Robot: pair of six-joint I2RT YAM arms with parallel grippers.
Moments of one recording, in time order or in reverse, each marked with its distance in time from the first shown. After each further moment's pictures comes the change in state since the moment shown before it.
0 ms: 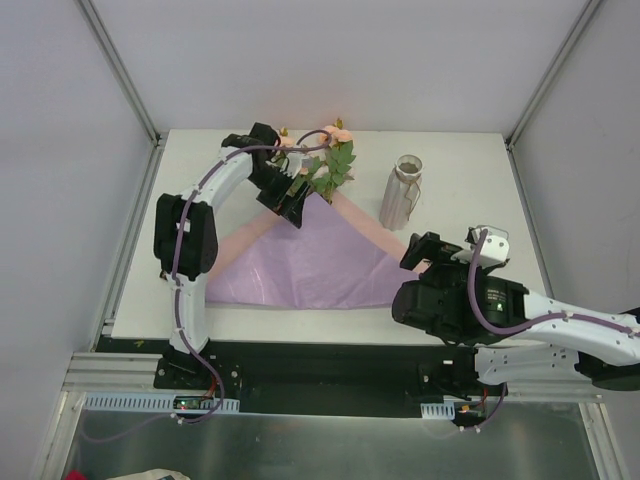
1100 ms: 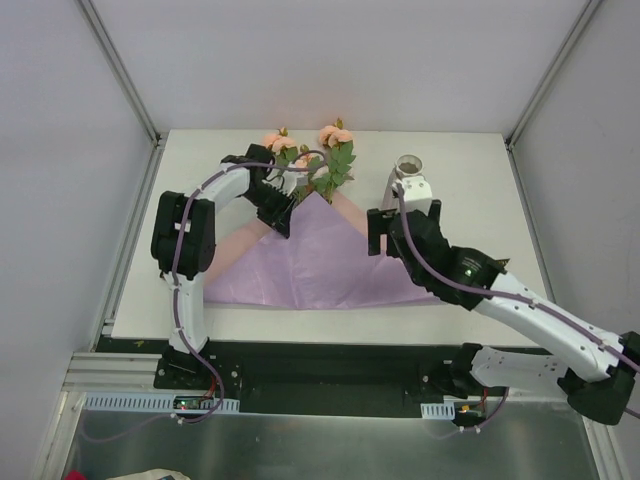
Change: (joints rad) left arm 0.044 0.027 -0.227 0.188 0.032 0.054; right arm -0.445 0.032 -0.134 0.828 -0.692 -1.118
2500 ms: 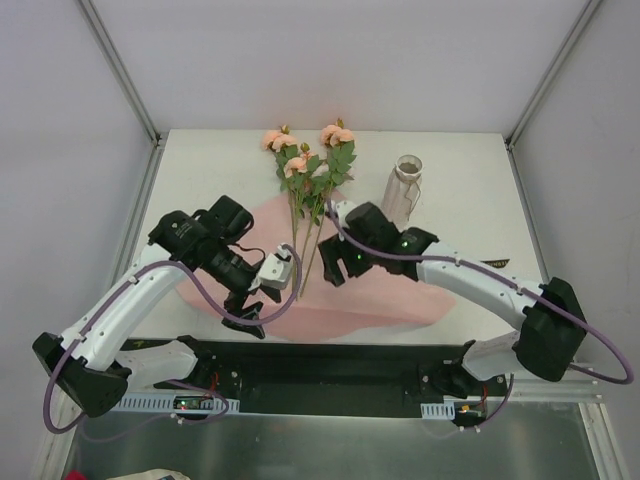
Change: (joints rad) left arm -0.344 -0.978 -0.422 -0.558 0.319 0.570; right arm -0.155 0.419 0.089 0.081 -0.839 -0.152
